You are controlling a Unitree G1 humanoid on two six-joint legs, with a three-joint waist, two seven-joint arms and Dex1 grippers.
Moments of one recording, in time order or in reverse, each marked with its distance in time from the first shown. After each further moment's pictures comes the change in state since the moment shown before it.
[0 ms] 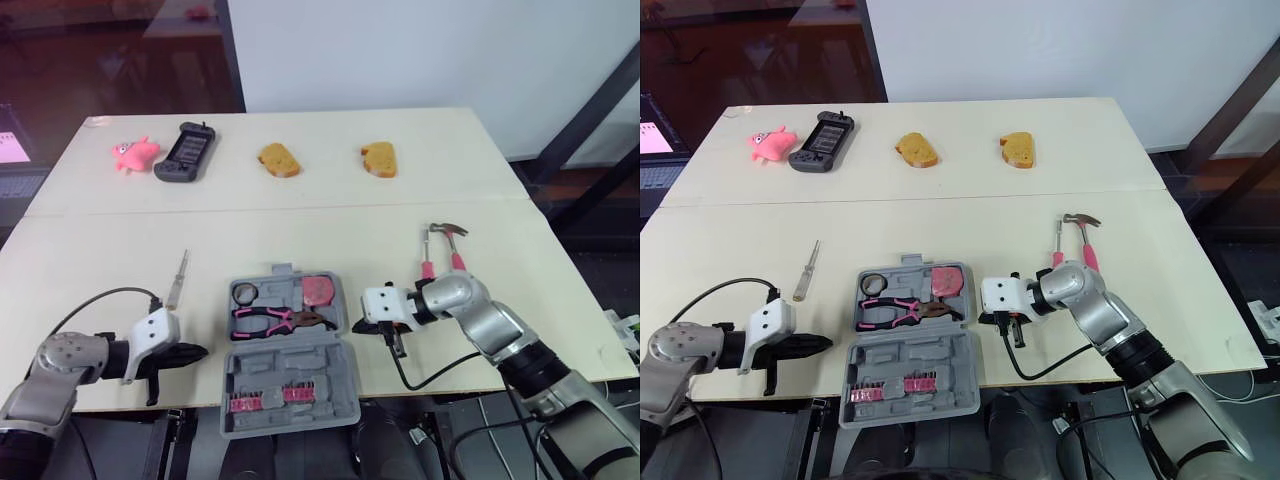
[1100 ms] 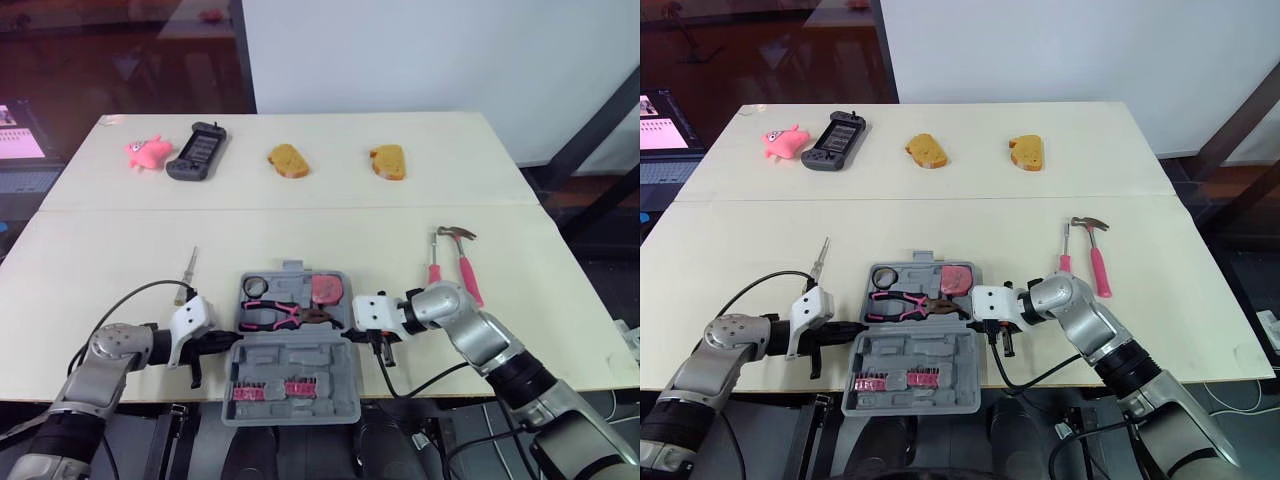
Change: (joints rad) left arm -0.135 -0.169 -0.079 0.030 0.017 0.087 0.054; right arm 0.025 0.070 0.012 -0.029 -0.048 0.069 -0.036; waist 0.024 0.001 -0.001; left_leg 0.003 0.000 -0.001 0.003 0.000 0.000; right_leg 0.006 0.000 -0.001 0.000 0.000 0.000
